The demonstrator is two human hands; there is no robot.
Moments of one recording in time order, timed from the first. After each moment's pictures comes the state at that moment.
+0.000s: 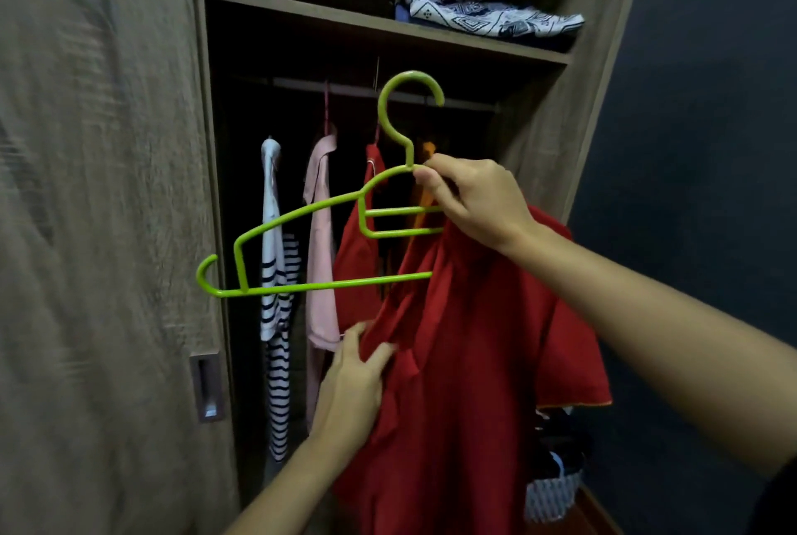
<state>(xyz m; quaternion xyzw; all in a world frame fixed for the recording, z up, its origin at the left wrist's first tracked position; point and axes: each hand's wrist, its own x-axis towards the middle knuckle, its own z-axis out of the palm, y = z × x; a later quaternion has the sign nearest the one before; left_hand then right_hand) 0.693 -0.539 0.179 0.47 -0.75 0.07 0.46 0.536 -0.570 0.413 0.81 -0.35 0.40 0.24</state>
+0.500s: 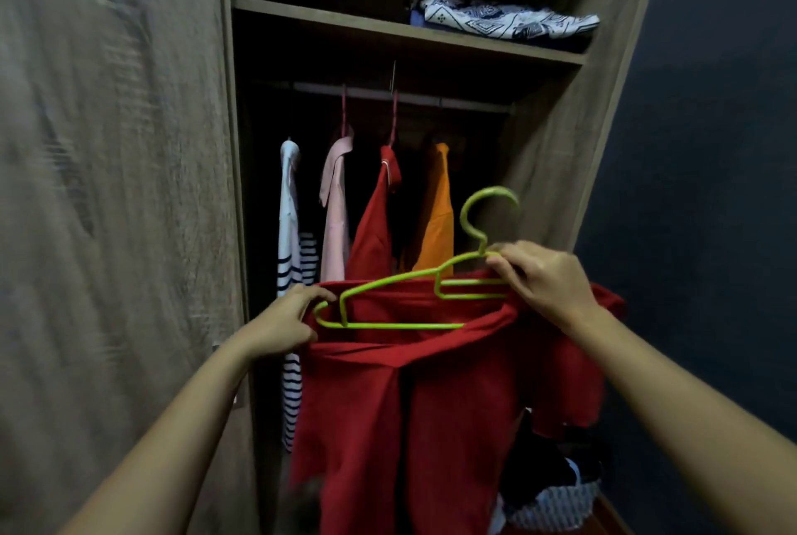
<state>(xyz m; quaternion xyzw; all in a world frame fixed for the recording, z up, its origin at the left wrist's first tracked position) 0.806 -0.567 0.257 0.56 -0.75 -0.21 0.27 0.450 -0.572 0.322 0.80 -0.36 0.39 0.29</state>
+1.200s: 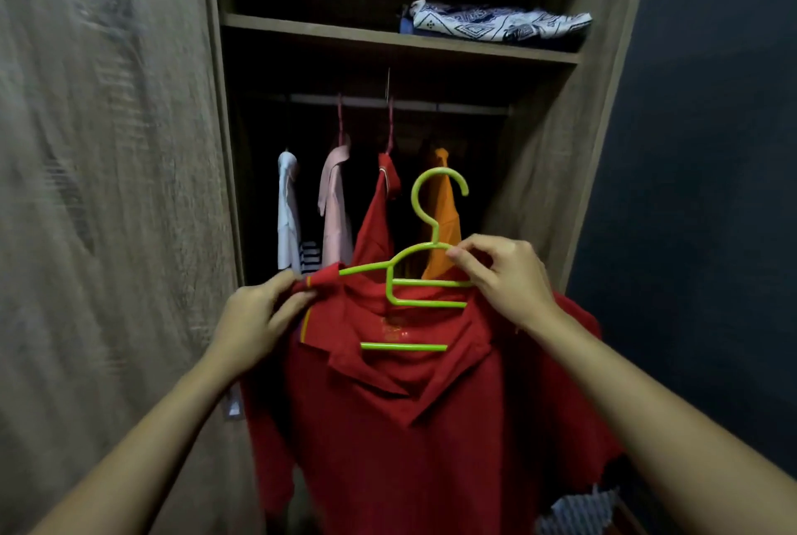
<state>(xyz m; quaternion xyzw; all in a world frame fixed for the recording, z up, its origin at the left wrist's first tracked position) 0.801 -0.527 0.285 0.53 -0.73 0.04 0.43 0.493 -0.557 0.337 0.77 -0.43 0.47 0.04</state>
